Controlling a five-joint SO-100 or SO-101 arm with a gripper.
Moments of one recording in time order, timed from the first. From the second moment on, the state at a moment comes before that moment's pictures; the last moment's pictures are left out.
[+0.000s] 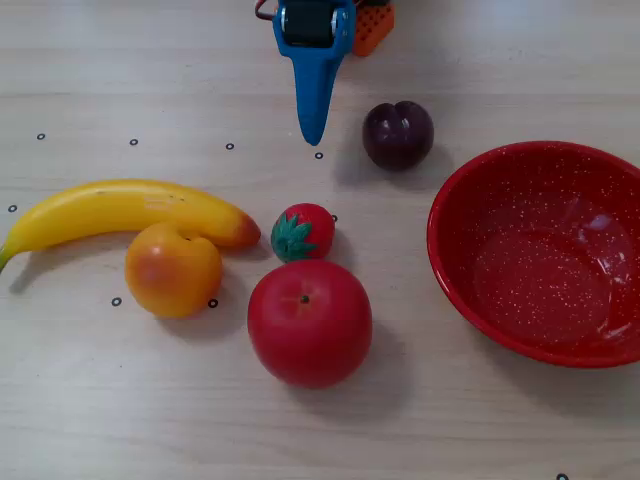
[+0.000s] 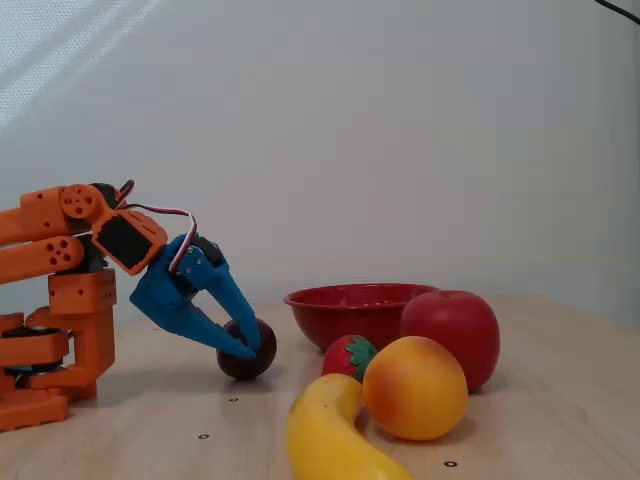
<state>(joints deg) -1.8 183.1 174.1 53.3 1.7</state>
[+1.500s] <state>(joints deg) 21.0 150.9 120.9 93.3 -15.2</state>
